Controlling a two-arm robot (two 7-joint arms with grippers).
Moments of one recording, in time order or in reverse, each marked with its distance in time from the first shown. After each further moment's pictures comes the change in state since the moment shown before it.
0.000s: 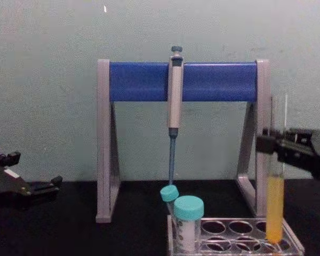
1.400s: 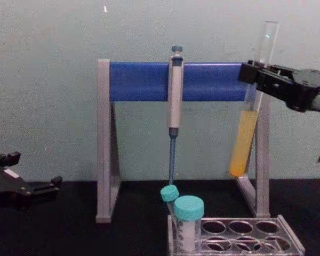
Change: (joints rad) left arm 0.000 0.000 0.000 0.000 0.000 0.000 0.000; right arm 0.084 -0.123 0.037 0.060 0.067 -0.054 0.054
